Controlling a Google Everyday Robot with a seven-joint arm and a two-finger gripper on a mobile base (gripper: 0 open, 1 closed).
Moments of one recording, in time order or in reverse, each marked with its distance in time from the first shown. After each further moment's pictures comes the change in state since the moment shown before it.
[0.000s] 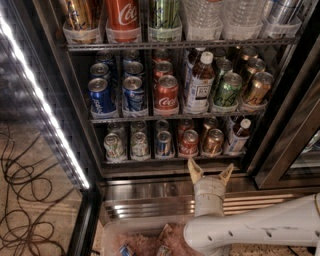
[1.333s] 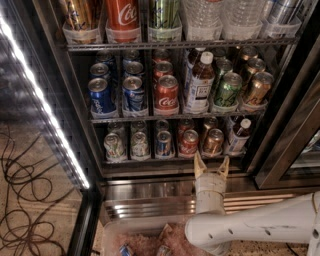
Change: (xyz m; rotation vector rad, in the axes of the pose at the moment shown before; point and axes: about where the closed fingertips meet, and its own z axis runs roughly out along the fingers) arm -0.012 0.001 0.012 -0.012 -0.076 0.002
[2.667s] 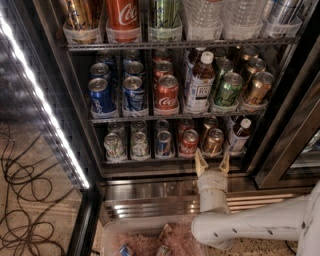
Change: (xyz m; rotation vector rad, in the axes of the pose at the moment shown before) arm 0.006 -0.001 0.018 -0.072 -0.060 0.010
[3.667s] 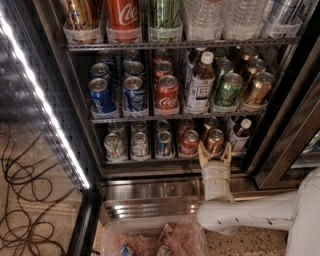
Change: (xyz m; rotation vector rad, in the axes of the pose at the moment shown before) arm 0.000 -0.009 0.040 -0.030 -0.029 -0.054
